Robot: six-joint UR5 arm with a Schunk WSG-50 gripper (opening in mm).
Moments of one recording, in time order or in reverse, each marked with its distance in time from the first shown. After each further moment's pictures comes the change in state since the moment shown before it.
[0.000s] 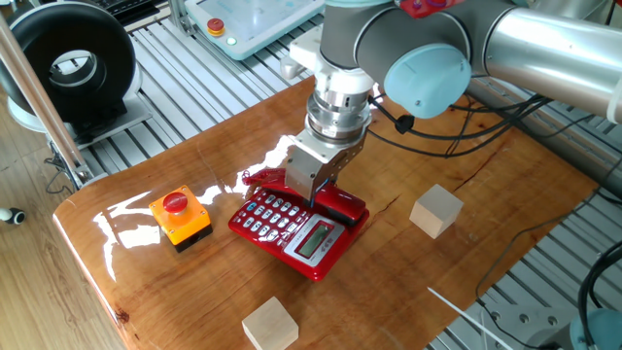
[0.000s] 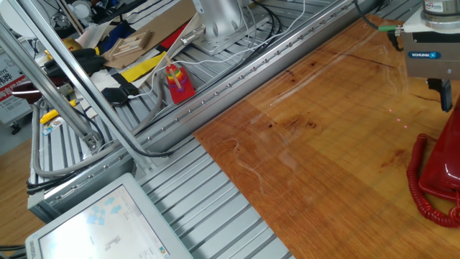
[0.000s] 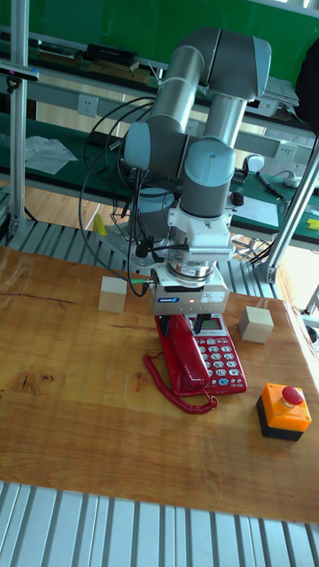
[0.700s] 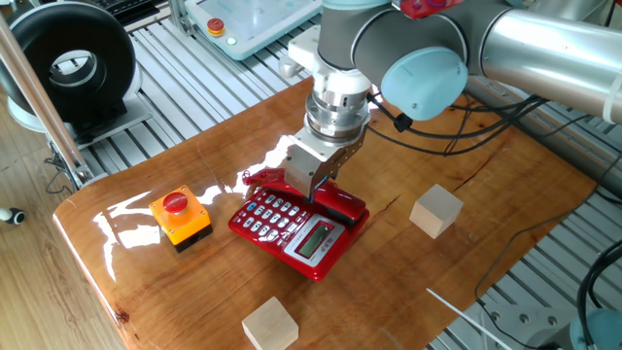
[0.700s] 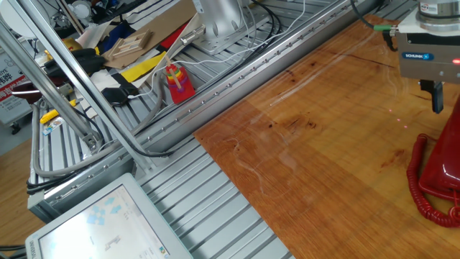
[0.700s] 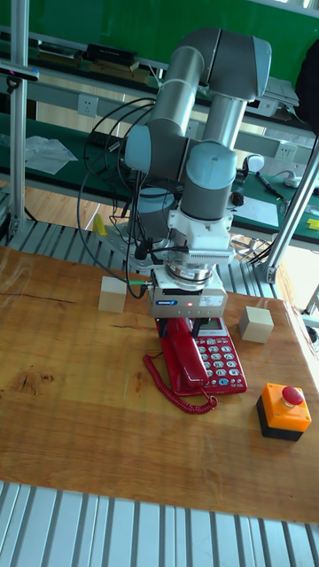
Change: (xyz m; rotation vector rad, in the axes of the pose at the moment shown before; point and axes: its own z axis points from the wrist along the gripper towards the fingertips) arm -0.009 -0.006 0.003 0.022 -0.009 0.013
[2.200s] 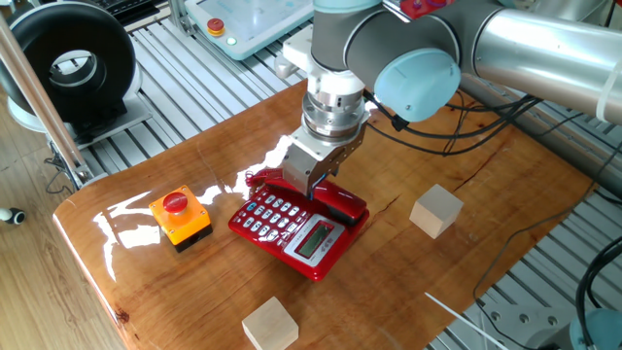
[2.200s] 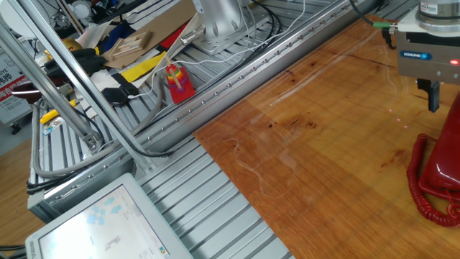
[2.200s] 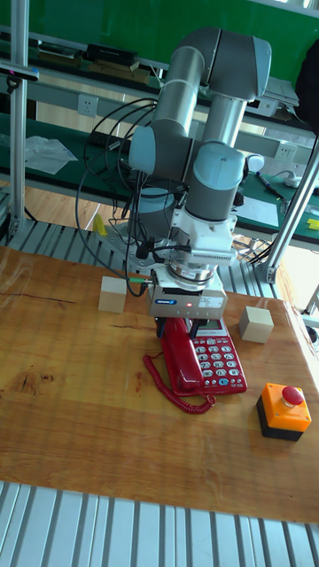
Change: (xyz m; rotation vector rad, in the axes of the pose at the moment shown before) arm 0.000 -0.009 -0.001 0.052 0.010 0.030
